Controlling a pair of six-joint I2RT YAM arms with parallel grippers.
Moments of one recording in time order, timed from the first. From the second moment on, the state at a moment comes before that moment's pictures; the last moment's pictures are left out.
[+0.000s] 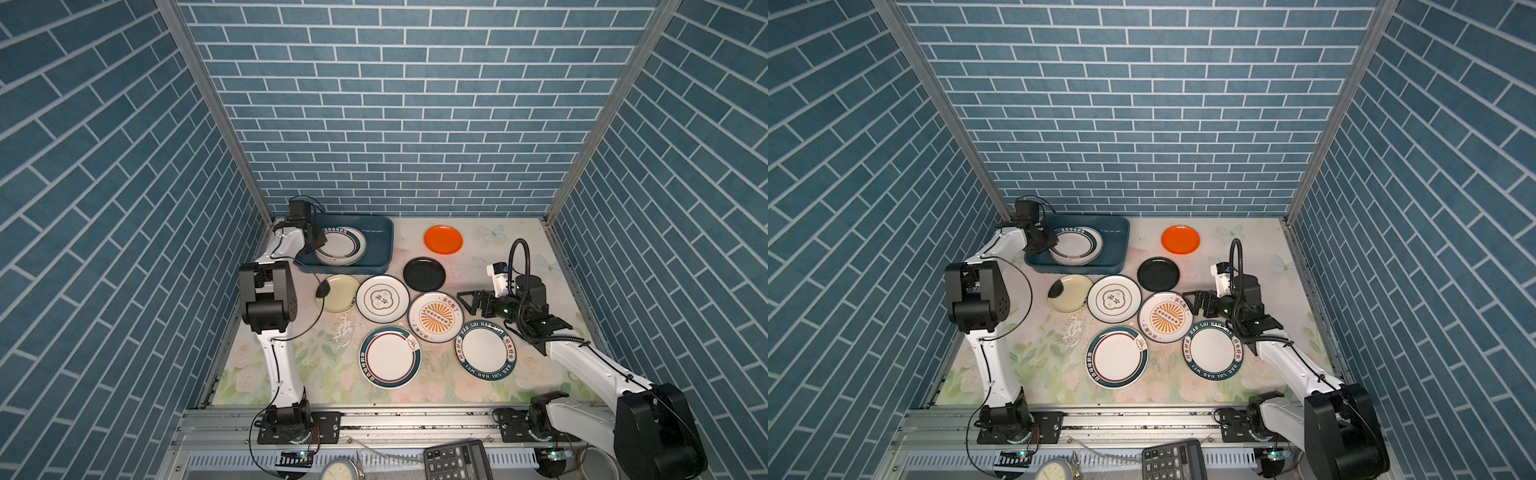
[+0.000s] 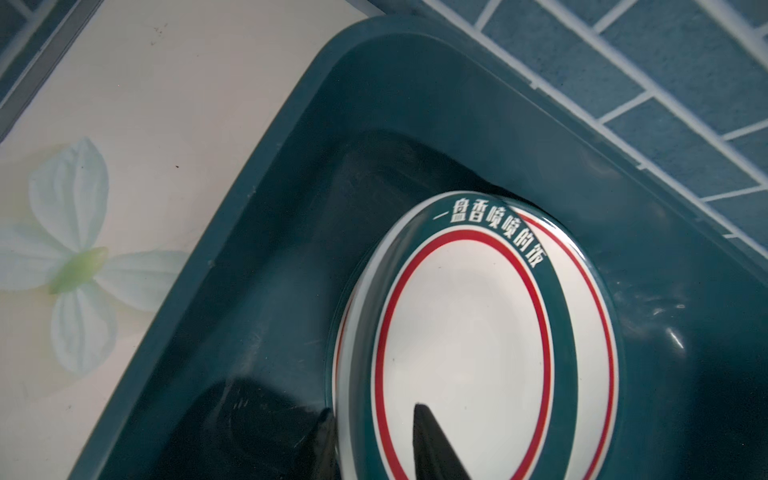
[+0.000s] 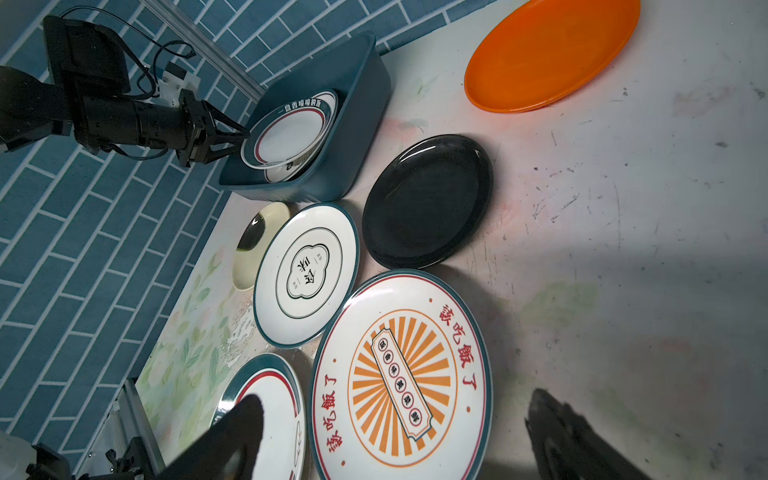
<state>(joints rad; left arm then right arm) 0.06 2.14 1.77 -0.58 0.02 -0.44 0.30 1.12 0.52 0.05 -0.50 0.39</state>
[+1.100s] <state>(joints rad) -0.10 1.15 0.93 -0.46 -0.15 -0.55 0.30 0.87 0.56 -0.20 -0.44 0.42</state>
